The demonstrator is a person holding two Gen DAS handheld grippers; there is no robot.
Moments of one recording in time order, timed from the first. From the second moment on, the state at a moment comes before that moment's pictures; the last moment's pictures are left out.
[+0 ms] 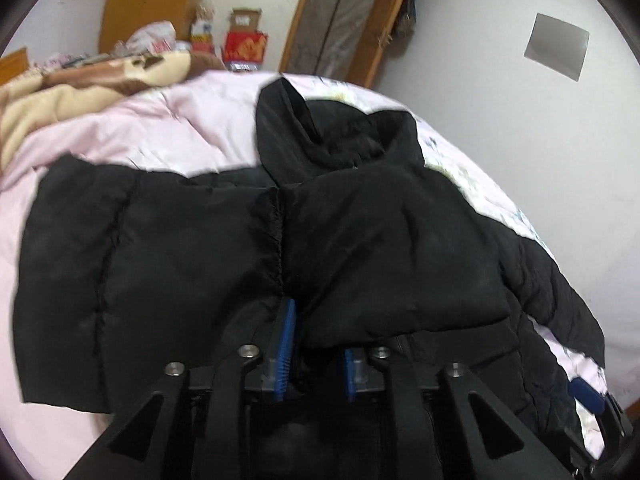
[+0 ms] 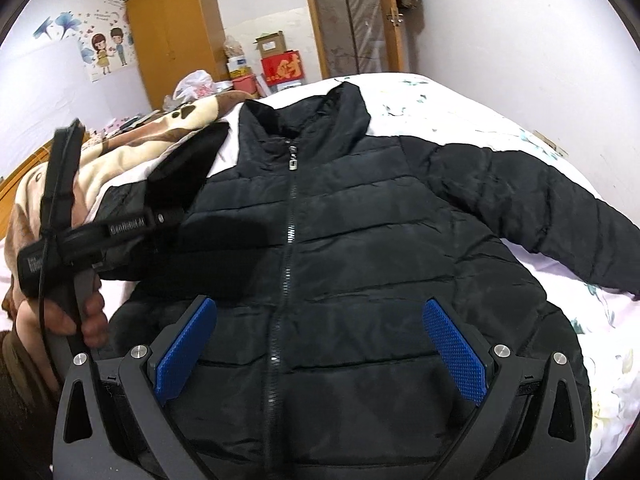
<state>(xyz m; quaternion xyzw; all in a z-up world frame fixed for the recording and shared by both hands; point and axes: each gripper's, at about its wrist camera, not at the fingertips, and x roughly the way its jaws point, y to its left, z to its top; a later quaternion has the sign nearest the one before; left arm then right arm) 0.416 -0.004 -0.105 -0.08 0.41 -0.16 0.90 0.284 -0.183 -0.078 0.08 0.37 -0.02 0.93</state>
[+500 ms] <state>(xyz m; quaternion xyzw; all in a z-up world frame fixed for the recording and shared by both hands) 0.337 0.034 -0.085 -0.07 0.39 -0.19 0.90 0.373 -0.179 -0.101 0.15 0.41 0.08 0.90</state>
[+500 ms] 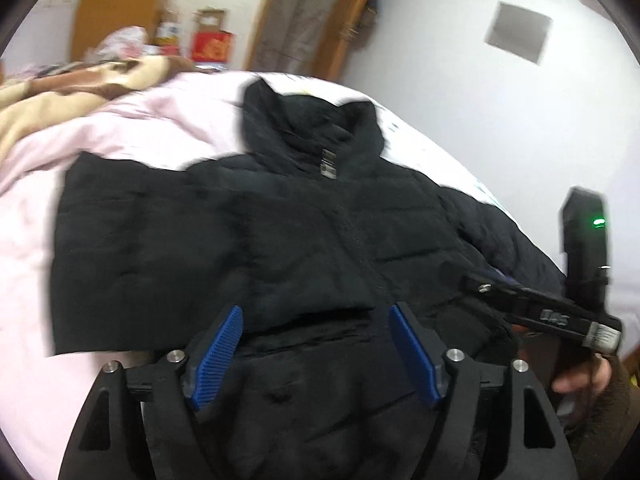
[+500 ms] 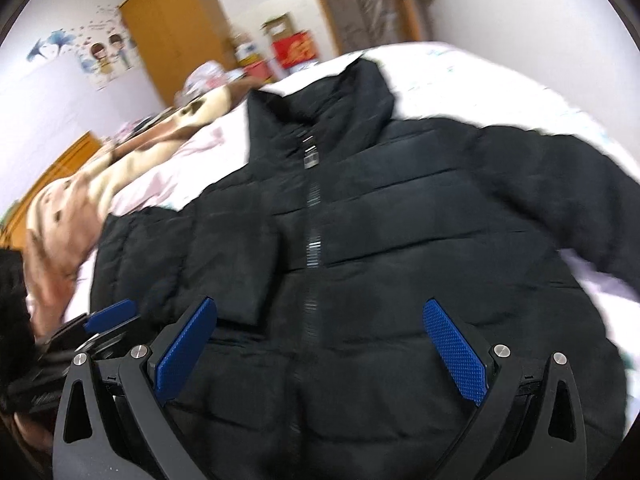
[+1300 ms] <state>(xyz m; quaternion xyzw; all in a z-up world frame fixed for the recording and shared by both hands) 0.353 0.142 -0.084 -0.16 0.39 -0.01 0.91 0.420 -0.155 -0.105 0.19 0.42 0.10 0.88</state>
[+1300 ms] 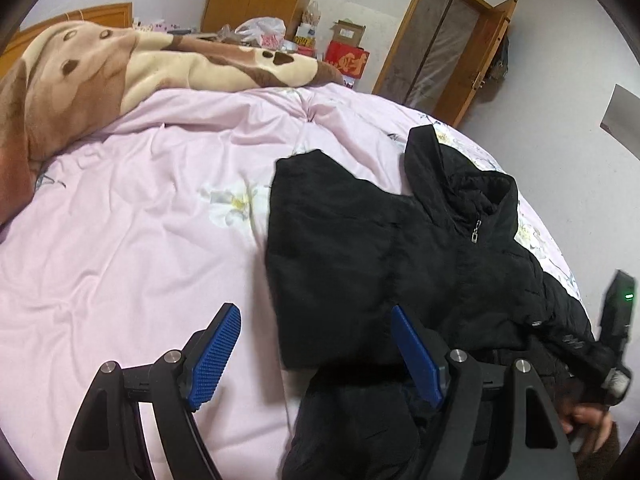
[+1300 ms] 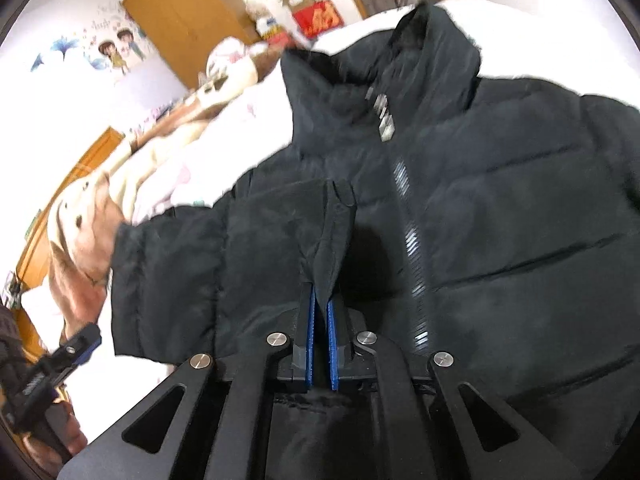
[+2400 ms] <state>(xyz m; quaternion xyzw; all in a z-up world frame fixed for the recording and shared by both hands) 0.487 0.058 -0.160 -0.09 0.47 0.03 0.88 0.435 -0.271 -0.135 0.08 0.44 -0.11 0.89</state>
